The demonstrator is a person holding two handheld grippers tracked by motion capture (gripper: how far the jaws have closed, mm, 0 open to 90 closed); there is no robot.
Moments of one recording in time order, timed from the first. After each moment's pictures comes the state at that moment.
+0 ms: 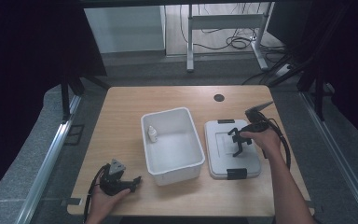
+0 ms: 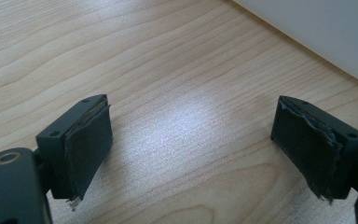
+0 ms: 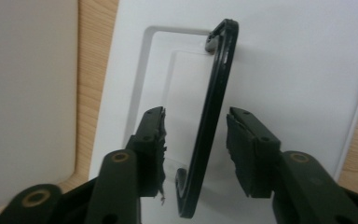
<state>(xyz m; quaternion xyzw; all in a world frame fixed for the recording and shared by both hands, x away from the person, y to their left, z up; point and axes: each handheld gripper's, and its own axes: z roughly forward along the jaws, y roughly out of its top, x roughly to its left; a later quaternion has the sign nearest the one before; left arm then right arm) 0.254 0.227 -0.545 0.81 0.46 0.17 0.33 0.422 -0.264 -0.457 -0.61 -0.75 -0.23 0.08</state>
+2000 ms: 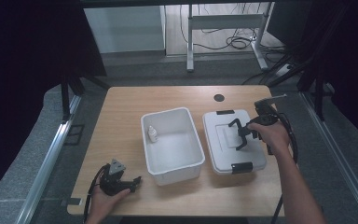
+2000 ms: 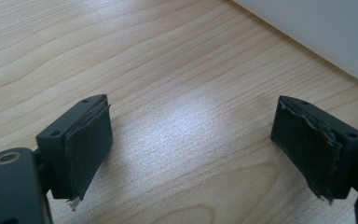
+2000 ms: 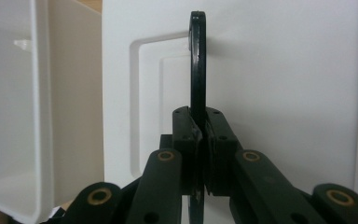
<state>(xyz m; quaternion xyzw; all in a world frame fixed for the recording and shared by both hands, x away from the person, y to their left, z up) 0.254 0.227 -0.545 0.81 0.46 0.17 0.33 0.407 -0.272 -0.408 -0.65 -0.70 -0.27 0.10</state>
